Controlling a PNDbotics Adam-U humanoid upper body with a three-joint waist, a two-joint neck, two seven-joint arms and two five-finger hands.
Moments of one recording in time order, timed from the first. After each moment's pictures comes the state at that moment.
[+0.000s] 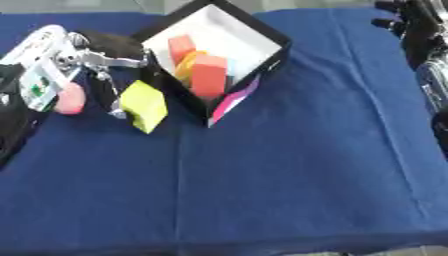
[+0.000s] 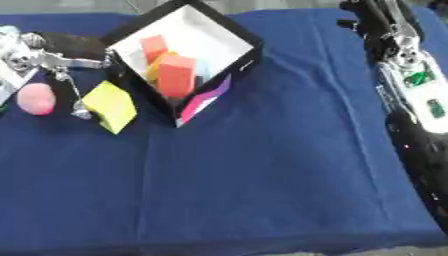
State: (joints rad) left arm -1.03 0.58 -0.54 -1.22 -0.58 -0.41 -0.70; right arm -0.60 -0.52 0.09 -1.59 -0.38 0.29 -0.27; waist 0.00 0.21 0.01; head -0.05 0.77
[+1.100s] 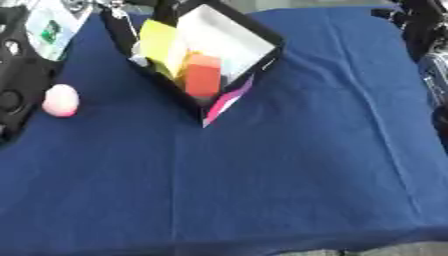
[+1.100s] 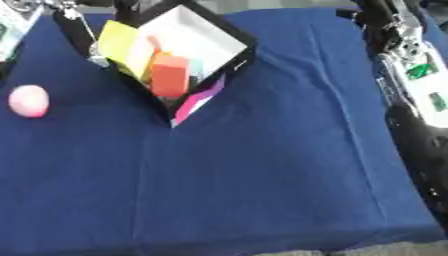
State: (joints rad) left arm -1.17 0.39 -0.35 -1.05 -0.85 -0.38 -0.57; right arm -0.66 -0.49 0.11 -1.59 -0.39 0.29 -0.26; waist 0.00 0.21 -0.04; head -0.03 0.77
